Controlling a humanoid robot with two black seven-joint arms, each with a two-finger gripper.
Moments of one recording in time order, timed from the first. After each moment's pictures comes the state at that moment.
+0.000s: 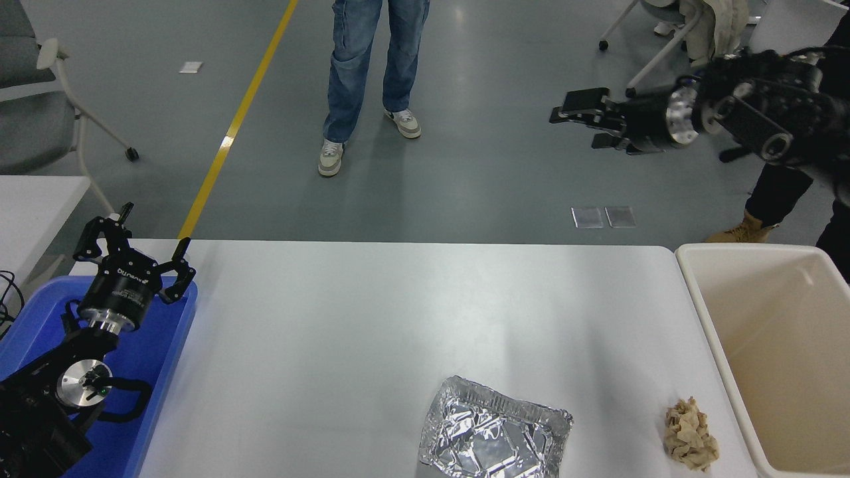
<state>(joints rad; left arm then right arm) -0.54 0.44 -0.74 -0.41 -0.02 -0.66 -0.59 1.55 -0.19 -0.55 0.36 -0.57 0.55 0.37</state>
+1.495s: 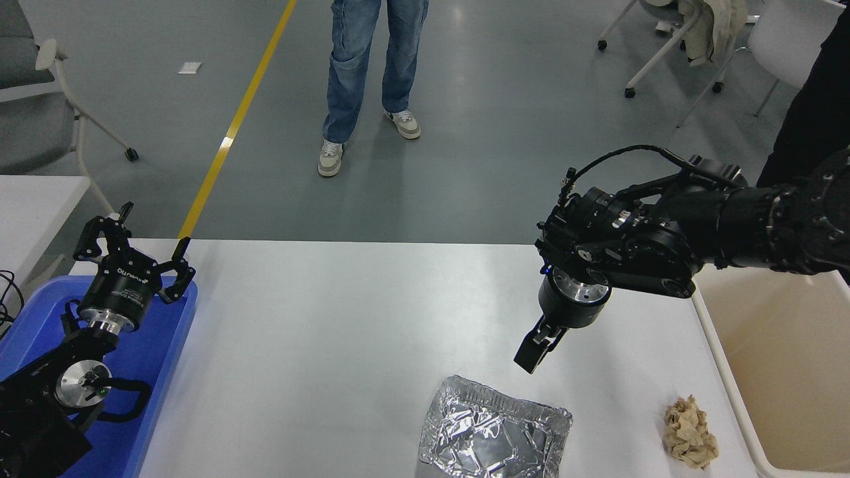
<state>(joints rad) -0.54 0.44 -0.74 -0.41 -0.02 -0.66 -0.59 1.61 -0.11 -0.82 1.03 -1.16 0.61 0.37</state>
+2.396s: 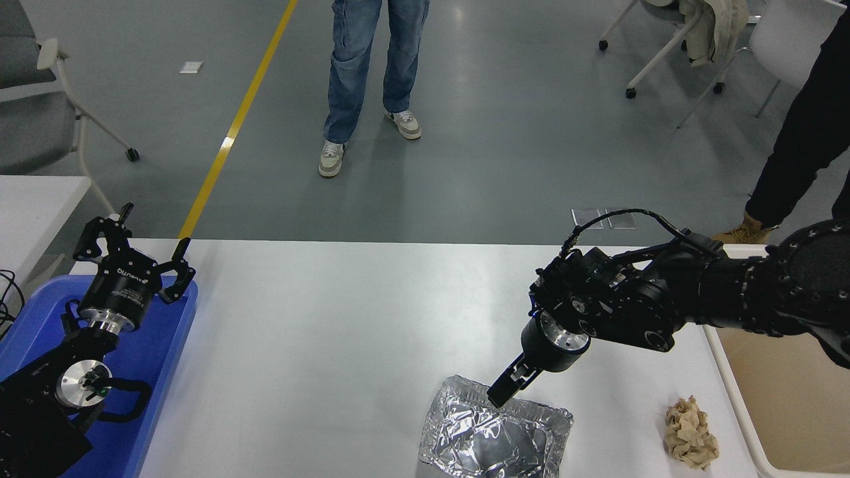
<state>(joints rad) -0.54 0.44 -0.74 -0.41 -0.02 -0.66 -0.59 1.30 -0.06 -0.67 0.82 -1.16 0.48 0.37</state>
